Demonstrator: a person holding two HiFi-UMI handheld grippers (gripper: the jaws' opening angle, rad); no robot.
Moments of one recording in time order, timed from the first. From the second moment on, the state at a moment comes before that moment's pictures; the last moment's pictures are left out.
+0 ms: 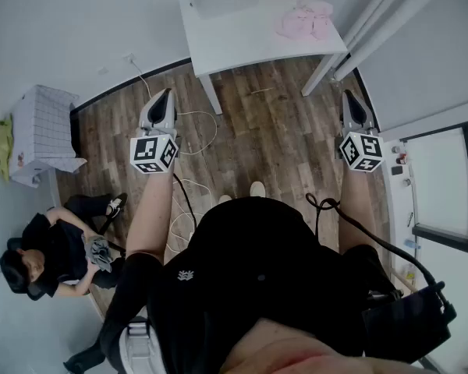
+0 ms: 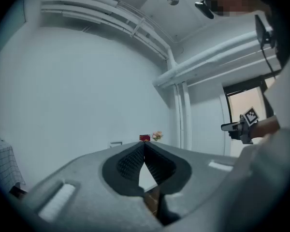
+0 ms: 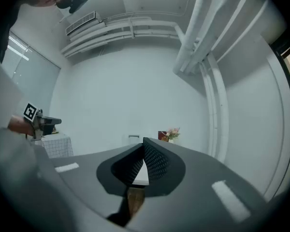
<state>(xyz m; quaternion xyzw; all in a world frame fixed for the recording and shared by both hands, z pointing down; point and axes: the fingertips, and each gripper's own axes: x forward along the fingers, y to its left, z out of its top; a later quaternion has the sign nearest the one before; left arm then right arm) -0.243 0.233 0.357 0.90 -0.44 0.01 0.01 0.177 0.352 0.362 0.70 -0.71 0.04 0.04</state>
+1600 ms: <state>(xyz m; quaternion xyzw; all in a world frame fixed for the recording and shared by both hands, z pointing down) -0.113 0.009 0.387 0.91 -0.41 0.00 0.02 0.303 0.161 0.381 0.73 -0.68 0.05 0.05</state>
